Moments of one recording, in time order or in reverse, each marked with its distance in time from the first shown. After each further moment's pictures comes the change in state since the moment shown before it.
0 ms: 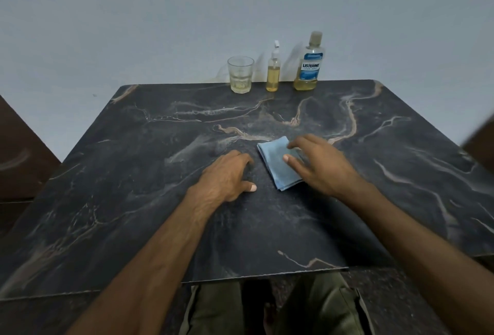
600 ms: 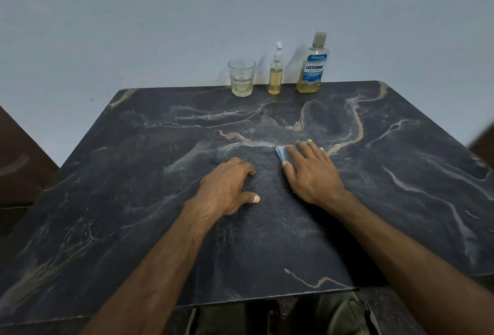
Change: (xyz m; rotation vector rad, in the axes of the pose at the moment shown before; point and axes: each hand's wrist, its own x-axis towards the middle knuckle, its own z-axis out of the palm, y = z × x) left_hand 0.003 -0.007 0.001 -0.001 0.017 0.017; right_hand 0.022 0.005 0.049 -0.166 -0.098 0.173
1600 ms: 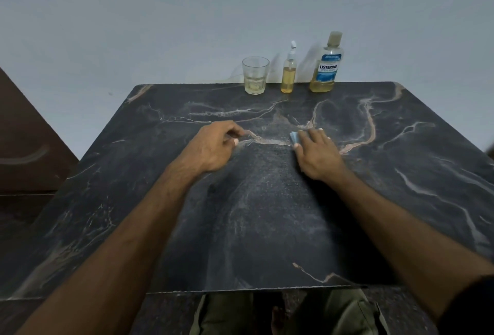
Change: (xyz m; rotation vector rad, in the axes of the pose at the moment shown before) left_hand 0.007 -0.032 -0.057 -0.286 0.251 -0.011; right_hand 0.040 0.004 -0.003 0.052 -0.020 0.013
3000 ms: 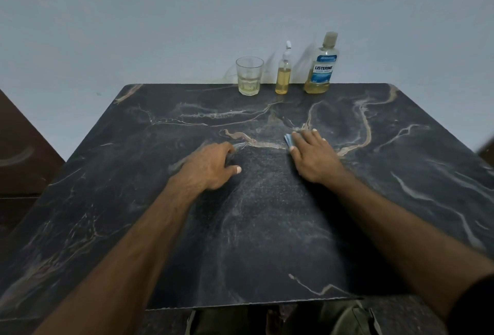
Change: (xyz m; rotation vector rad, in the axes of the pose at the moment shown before) left_hand 0.008 -0.015 0.030 0.311 -0.169 -0.124; right_hand 0.010 0.010 0.000 -0.018 -0.072 -0.015
